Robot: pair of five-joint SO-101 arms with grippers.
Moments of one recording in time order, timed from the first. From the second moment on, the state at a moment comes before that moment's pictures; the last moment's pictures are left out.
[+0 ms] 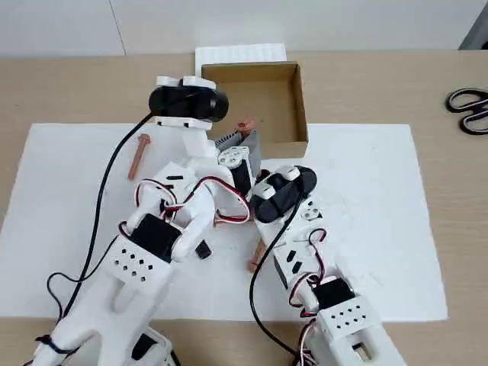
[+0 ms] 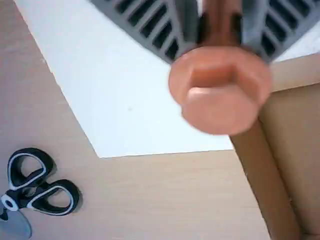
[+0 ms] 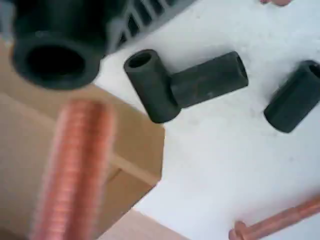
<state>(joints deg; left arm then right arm) 26.9 -36.8 41.3 31.9 30.2 -25.1 -62.2 88.4 -1.1 8.4</state>
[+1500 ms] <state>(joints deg) 30.2 -36.8 39.1 30.0 21.6 -25.1 -62.4 87.6 -0.9 8.0</state>
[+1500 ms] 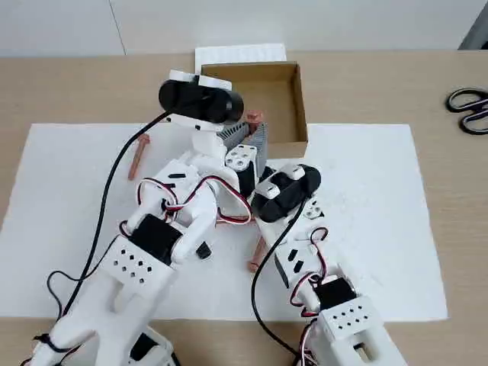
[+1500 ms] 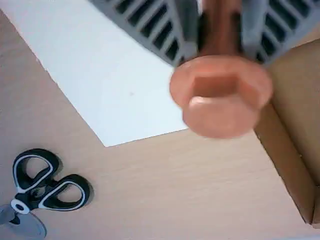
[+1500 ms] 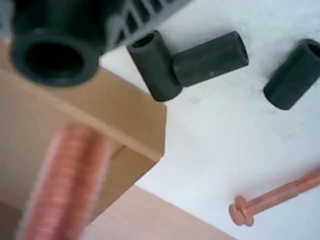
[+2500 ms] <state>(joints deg) 30.3 -36.8 39.3 35.2 25.9 -26.2 -63.1 86.9 5.7 8.0</state>
